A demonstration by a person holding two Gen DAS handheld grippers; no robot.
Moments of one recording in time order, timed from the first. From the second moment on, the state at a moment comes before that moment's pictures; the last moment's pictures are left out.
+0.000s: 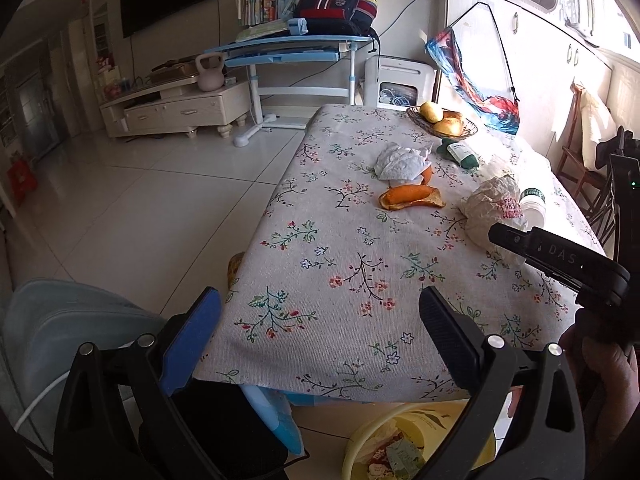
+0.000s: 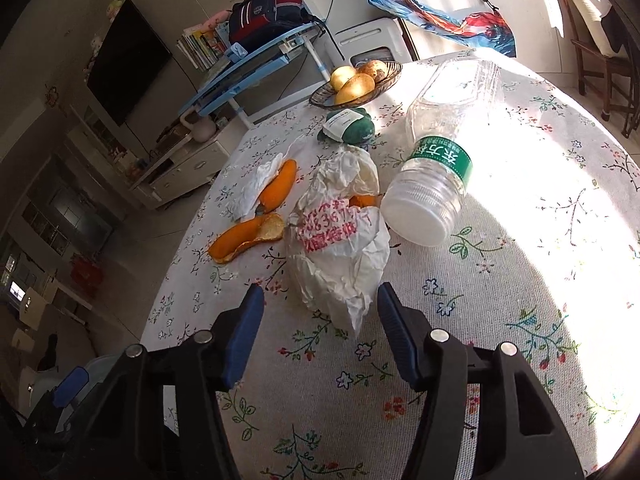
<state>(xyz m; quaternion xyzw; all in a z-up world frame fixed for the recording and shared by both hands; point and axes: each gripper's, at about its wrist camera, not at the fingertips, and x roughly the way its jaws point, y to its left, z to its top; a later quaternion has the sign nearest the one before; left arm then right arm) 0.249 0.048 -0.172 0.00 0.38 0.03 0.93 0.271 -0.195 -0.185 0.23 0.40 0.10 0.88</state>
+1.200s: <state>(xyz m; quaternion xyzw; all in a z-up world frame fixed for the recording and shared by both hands) 0.410 -0.027 -0.211 0.11 0.41 -0.09 0.90 0.225 -0.218 -0.184 0.23 0.40 0.14 0.88</state>
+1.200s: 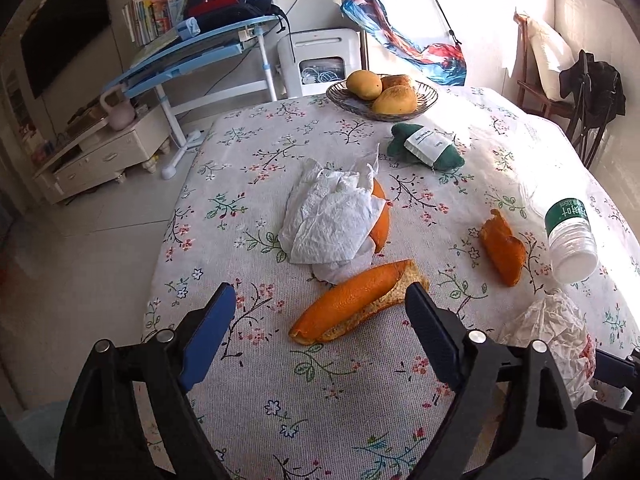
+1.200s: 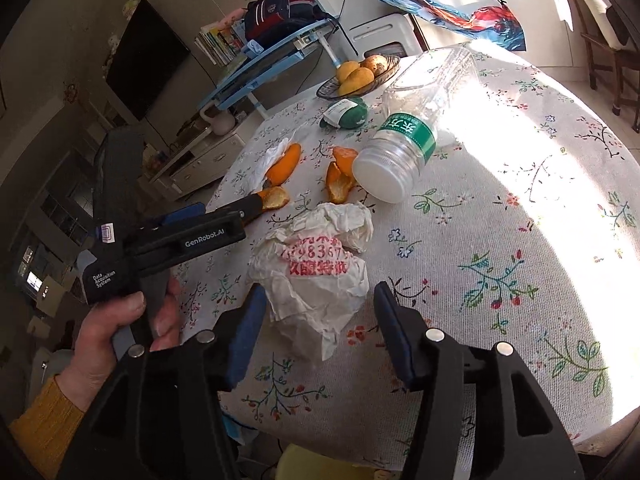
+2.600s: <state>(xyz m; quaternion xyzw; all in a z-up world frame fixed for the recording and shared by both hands) 0.303 -0.008 -0.179 0.01 0.41 -0.11 0.90 0.181 -0.213 -0.162 0.21 0.37 0.17 0.89</state>
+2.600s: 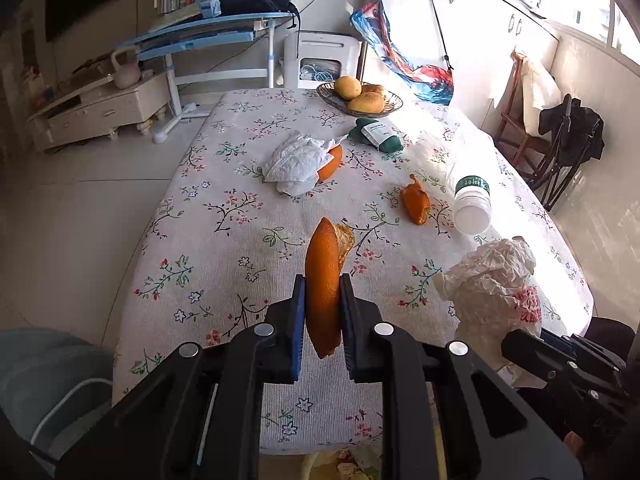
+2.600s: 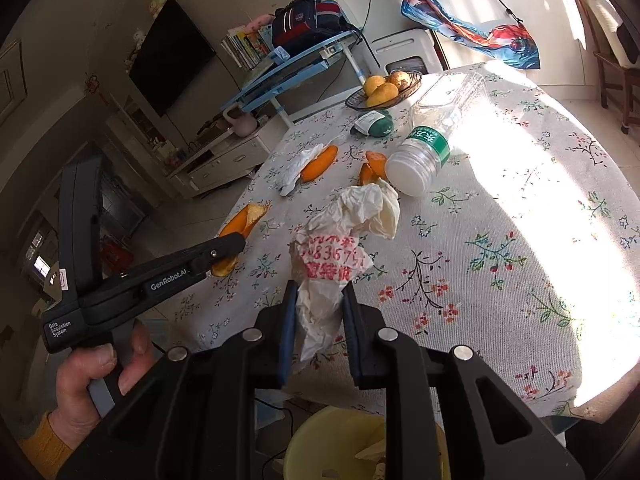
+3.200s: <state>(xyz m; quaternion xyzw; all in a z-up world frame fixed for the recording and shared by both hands) 0.225 -0.004 -0.144 0.01 0.37 -0.11 0.92 0.129 -0.212 -0.143 0.17 0.35 0.17 0.90</state>
